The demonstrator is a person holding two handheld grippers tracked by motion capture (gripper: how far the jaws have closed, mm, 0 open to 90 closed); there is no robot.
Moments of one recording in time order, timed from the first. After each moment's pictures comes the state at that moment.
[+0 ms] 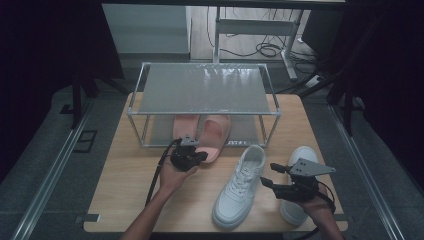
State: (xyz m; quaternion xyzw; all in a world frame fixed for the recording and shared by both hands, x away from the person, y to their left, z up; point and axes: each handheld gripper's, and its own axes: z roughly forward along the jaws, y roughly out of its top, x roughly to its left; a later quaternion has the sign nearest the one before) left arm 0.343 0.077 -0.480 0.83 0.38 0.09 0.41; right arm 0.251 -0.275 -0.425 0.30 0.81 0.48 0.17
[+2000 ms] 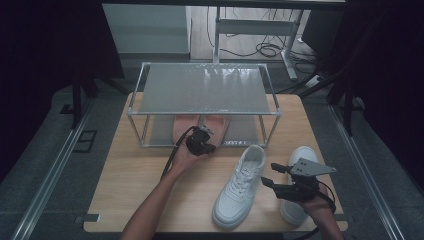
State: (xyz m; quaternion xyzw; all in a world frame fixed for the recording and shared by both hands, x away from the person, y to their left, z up) left arm 0.424 0.041 -0.505 0.87 0.35 0.05 0.34; right arm 0.252 -0.277 -0.426 0.30 0.81 0.48 0.17
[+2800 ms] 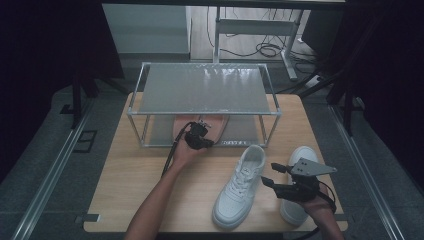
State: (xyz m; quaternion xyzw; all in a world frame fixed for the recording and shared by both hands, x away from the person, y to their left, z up) left arm 0.443 0.044 -0.510 0.85 0.39 0.04 0.34; right arm 0.252 -0.278 -0.426 0.30 0.81 0.48 0.17
